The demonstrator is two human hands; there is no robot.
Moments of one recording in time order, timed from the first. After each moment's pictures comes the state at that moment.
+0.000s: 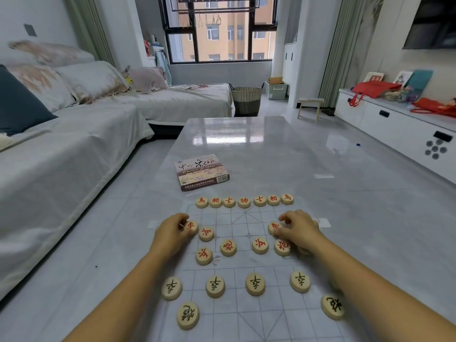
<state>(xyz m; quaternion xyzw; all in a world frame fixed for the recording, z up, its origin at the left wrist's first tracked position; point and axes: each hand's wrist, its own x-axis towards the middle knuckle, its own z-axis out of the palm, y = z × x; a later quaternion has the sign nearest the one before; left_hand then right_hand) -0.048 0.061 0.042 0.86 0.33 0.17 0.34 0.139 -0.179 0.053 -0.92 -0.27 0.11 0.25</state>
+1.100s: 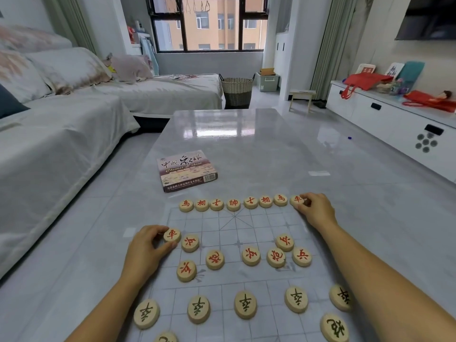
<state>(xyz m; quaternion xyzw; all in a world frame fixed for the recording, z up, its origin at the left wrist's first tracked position) -0.050 0.072 0.018 0.87 0.31 0.24 0.31 0.237 -0.186 0.031 -0.94 -0.15 0.01 0.31</state>
